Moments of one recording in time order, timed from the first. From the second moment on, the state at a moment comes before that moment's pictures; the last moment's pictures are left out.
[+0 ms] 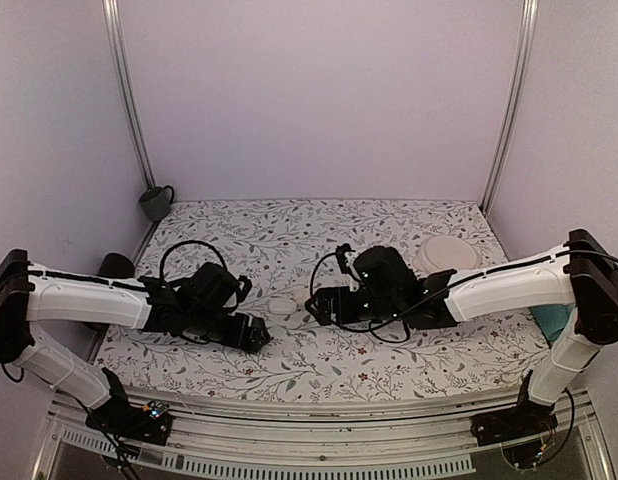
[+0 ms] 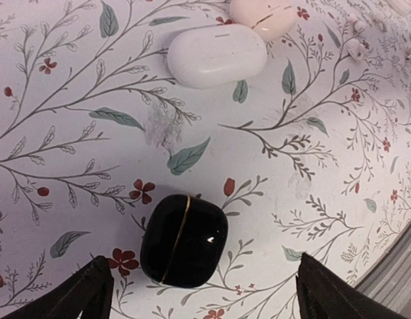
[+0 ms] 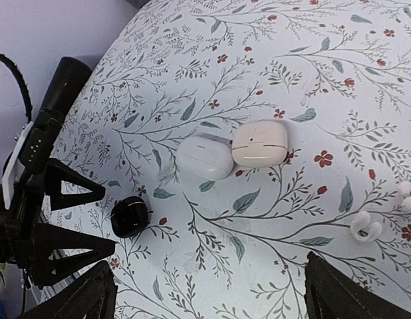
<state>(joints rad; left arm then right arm) -0.87 1.39 0.67 -0.27 -0.03 -0.59 1.03 1.69 0.97 0.09 0.09 0.66</state>
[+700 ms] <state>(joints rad) -0.91 1.51 0.66 -0.21 -0.15 -0.59 0.96 1.34 0.76 0.10 0.34 0.63</state>
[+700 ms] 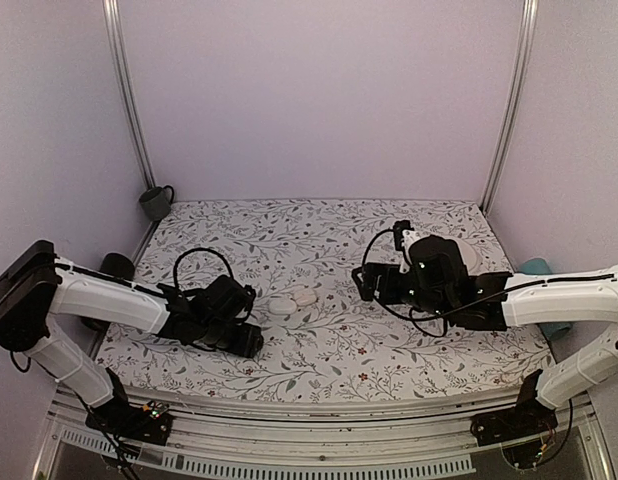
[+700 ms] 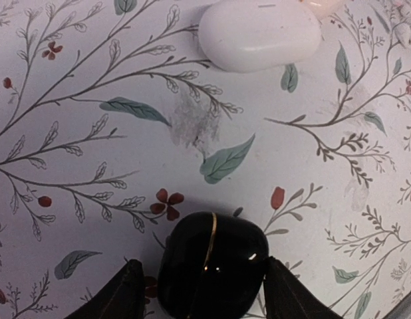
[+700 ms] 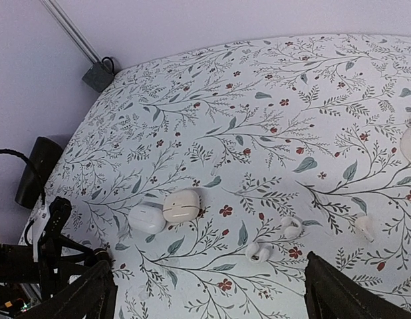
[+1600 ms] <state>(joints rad) -0.57 1.83 1.03 -0.12 -0.18 -0.43 0.72 1.13 0.59 0.10 0.34 0.57</state>
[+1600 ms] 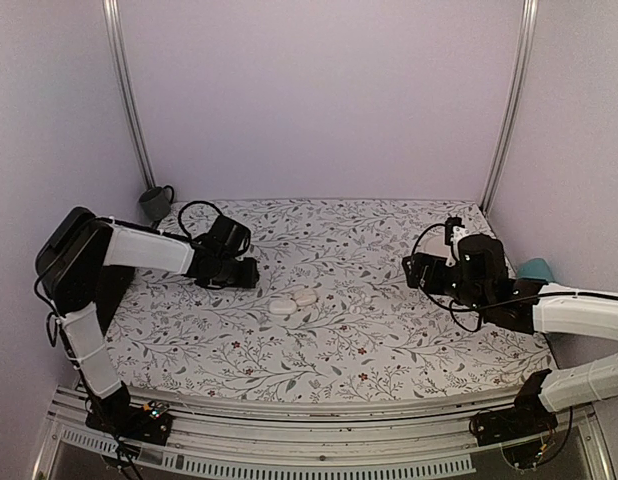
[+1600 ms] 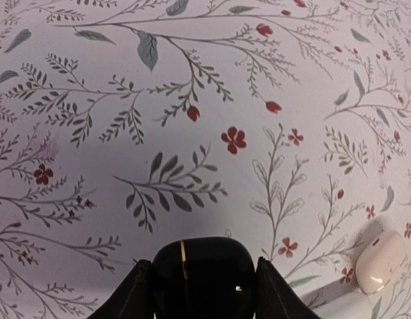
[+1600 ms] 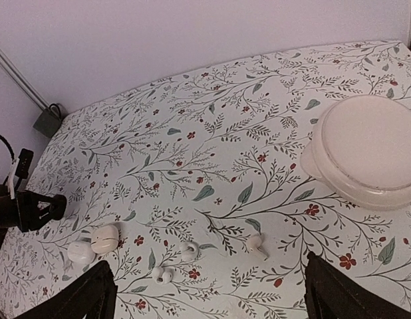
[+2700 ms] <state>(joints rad) -0.47 1.48 0.90 0.11 -0.12 -0.33 0.59 1.07 0.57 0.10 0.23 0.51</state>
